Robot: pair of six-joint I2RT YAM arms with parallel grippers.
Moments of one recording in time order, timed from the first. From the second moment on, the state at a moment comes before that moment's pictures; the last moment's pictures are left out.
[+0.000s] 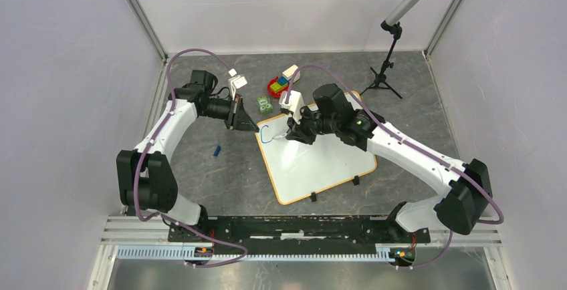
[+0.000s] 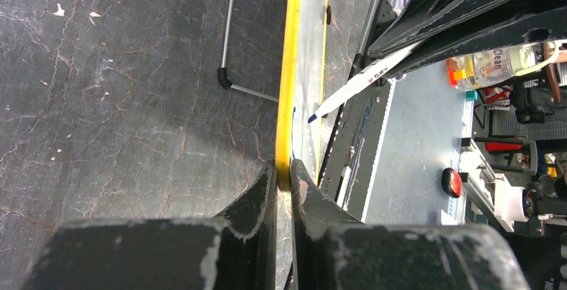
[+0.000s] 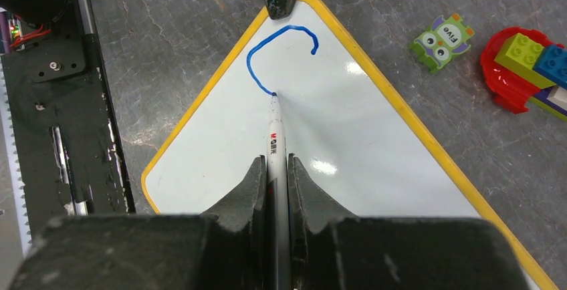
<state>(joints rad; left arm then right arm) -0.13 1.51 1.21 -0.86 1.12 0.36 0.80 1.40 1.20 -0.40 -0.40 -0.29</state>
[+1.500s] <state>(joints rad) -0.13 1.51 1.21 -0.86 1.12 0.36 0.78 1.38 1.14 -0.36 -0.42 -0.27</state>
